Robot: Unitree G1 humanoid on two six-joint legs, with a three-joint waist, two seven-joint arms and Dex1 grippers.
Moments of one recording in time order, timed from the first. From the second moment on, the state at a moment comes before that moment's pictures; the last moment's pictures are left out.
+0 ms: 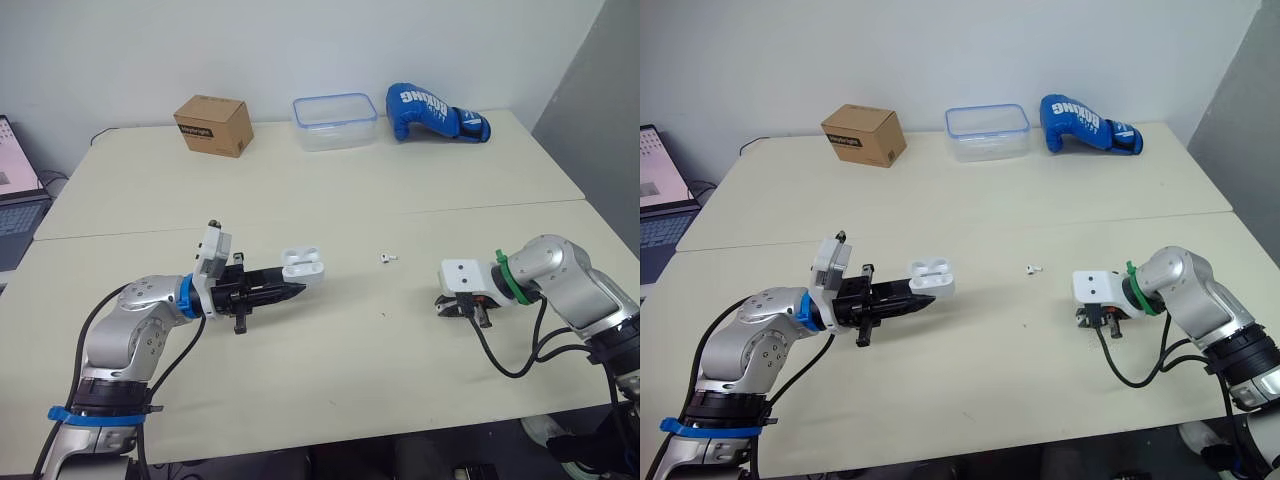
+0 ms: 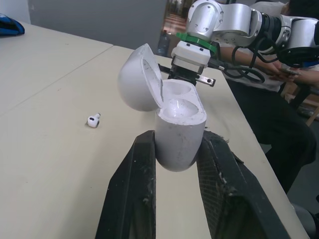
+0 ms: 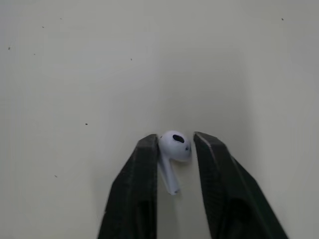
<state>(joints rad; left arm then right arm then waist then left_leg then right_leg) -0.33 0.63 0.08 -0.03 -0.64 0.40 -1.30 -0.64 -0.91 0.44 0.07 -0.06 0.28 1.34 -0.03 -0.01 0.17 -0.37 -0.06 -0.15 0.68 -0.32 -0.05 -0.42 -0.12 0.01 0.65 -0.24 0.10</state>
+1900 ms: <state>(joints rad) -0.36 0.59 0.02 0.01 -0.57 0.30 -1.35 -0.85 -0.85 0.73 -0.13 -0.46 0.71 1.54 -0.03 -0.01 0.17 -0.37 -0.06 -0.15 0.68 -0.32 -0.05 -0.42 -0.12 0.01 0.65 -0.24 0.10</state>
